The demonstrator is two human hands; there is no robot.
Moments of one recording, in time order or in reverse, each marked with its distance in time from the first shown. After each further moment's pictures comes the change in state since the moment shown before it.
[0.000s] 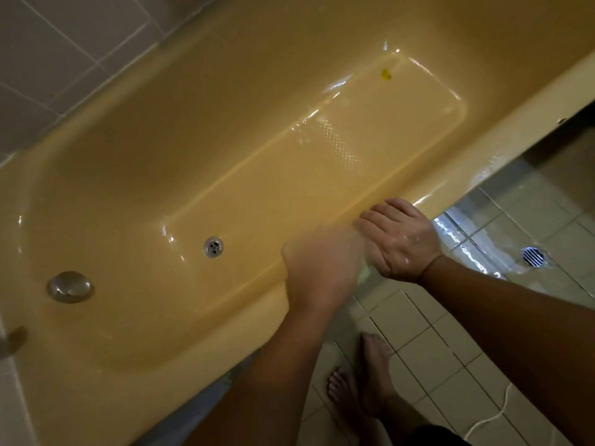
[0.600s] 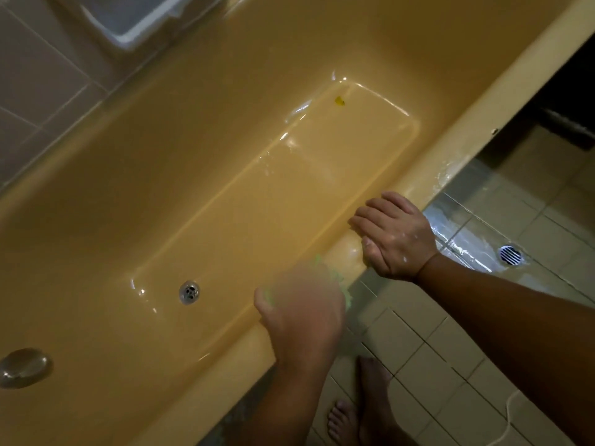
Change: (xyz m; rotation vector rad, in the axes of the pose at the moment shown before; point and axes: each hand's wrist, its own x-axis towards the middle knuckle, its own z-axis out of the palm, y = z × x) left_hand -0.012 0.026 0.008 0.076 0.097 0.014; right_hand -0.013 0.066 -0.004 -0.071 0.111 0.117
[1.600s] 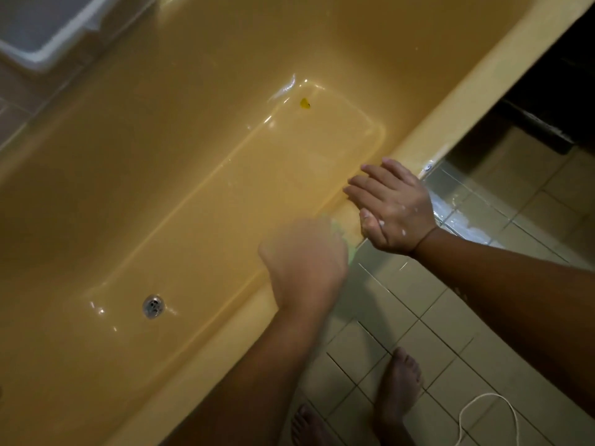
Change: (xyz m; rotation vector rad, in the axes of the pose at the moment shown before) left_hand 0.118 0.156 0.025 -0.077 0.001 0.006; right_hand -0.001 0.164 -0.009 0.001 0.038 -0.004
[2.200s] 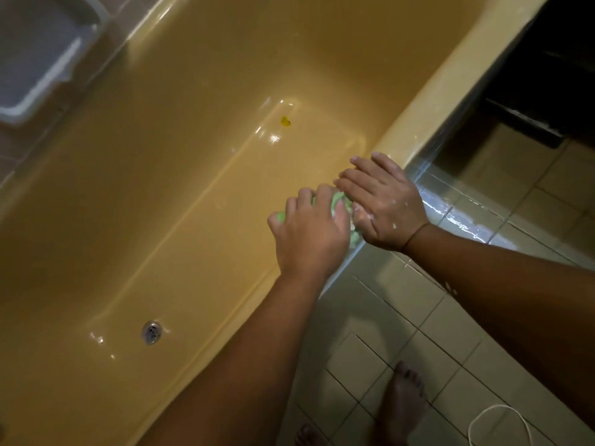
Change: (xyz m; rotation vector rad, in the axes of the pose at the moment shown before) left_hand 0.068 0.073 0.024 -0.010 -0.045 0.121; right_hand -0.007 0.056 -0.002 0.027 0.061 0.092
